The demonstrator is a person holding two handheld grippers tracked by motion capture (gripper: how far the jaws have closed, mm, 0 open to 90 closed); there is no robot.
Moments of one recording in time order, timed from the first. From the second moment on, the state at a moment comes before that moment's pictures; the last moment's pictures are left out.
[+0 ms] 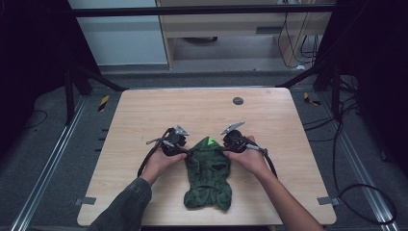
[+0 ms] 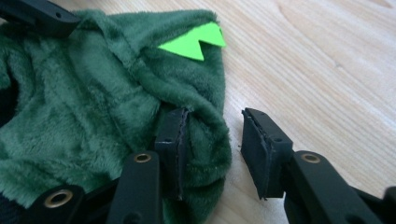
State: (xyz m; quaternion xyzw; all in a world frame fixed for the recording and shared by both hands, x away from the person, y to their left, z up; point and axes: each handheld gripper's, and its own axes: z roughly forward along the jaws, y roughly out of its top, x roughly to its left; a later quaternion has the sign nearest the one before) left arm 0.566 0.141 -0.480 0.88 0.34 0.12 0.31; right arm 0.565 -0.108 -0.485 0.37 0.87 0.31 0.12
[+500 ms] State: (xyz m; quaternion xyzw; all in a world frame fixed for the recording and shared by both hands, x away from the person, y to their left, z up) left arm 0.558 0.150 -0.468 0.88 0.34 0.11 0.32; right arm 0.558 -0.109 -0.480 0.37 0.87 0.30 0.12
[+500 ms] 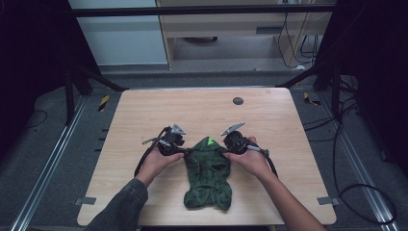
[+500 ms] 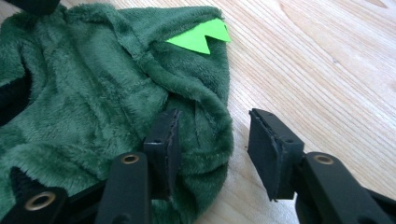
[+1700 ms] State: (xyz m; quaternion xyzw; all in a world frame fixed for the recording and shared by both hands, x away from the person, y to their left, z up) left arm 0.550 0.142 -0.476 0.90 0.31 0.08 0.31; right arm 0.554 -0.105 -0.477 0.35 0.89 0.28 0.09
